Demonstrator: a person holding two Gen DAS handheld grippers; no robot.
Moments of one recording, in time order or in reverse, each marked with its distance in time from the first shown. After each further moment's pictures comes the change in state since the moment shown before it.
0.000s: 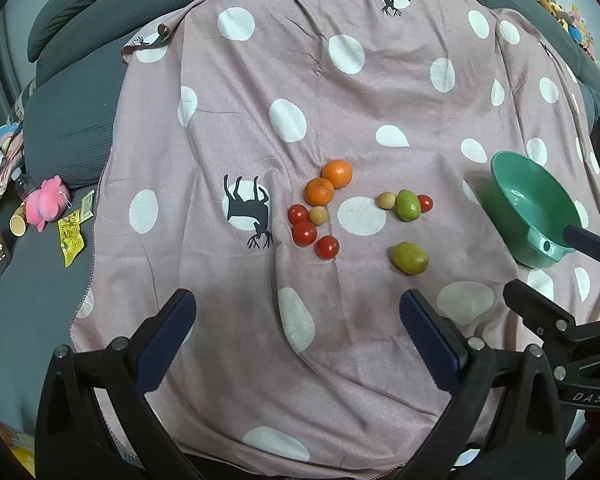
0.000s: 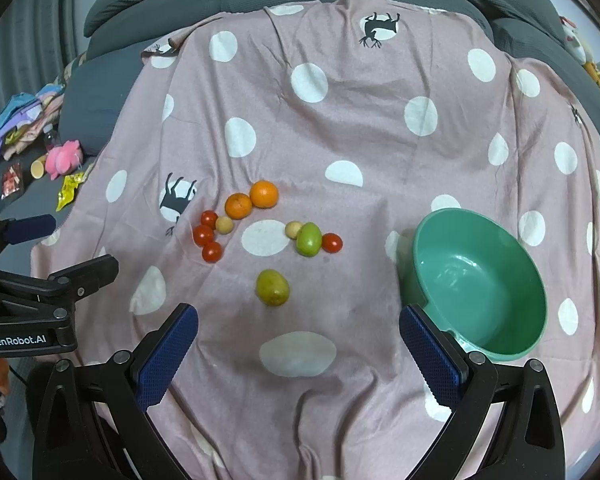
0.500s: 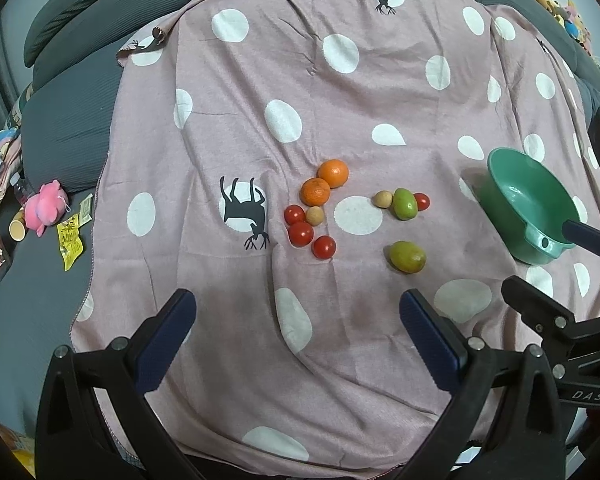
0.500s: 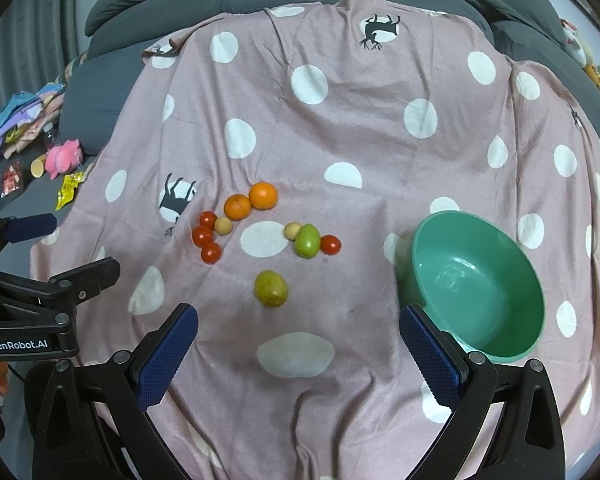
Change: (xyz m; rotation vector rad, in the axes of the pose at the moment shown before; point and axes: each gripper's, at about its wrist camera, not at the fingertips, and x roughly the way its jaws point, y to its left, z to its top) left arm 0.001 -0.004 -0.002 0.010 -0.003 -0.003; right arm 0.001 0.001 0.001 -0.004 0.000 -0.006
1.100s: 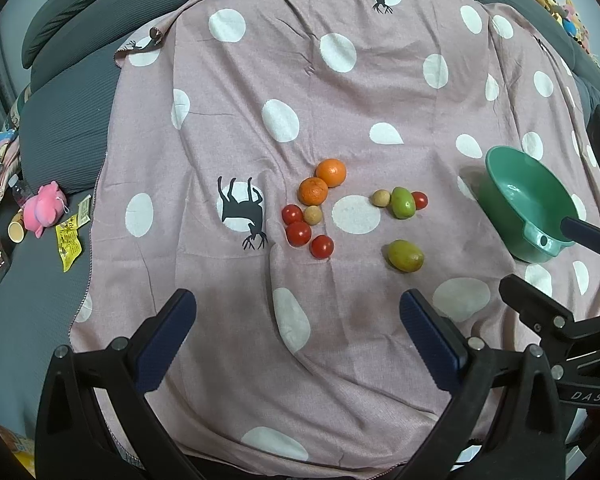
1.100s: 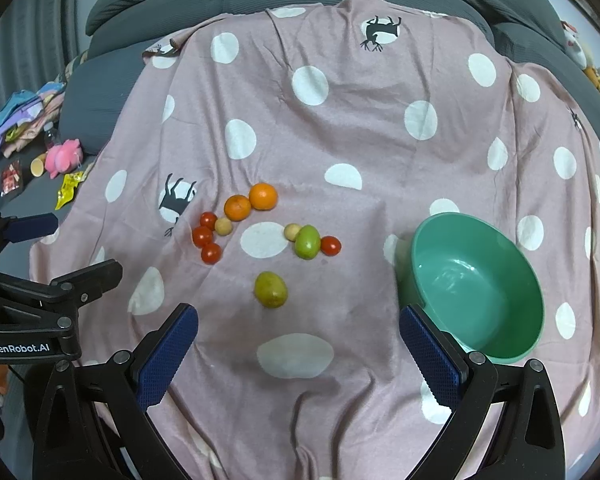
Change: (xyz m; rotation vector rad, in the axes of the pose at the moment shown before) left arm -0.001 -0.005 0.001 0.005 0.003 0.001; right arm -0.002 0.000 0.001 -0.004 -0.001 -0.004
